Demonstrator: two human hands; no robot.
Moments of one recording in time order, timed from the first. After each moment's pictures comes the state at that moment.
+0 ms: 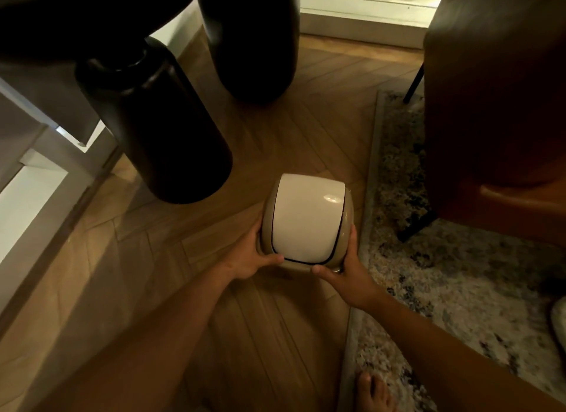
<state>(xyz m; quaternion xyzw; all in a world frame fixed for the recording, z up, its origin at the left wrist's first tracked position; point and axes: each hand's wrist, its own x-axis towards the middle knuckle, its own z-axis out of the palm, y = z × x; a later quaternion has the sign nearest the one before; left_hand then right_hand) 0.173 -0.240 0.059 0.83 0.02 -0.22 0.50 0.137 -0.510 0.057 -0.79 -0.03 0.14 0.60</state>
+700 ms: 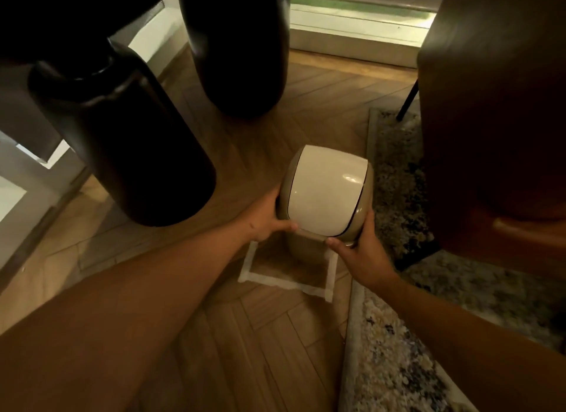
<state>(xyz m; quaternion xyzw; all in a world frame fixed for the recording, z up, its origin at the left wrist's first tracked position) 0.327 -0.296 0.071 0.87 -0.07 -0.17 0.45 0.253 -0.546 0.058 -0.84 0.02 0.05 0.54</state>
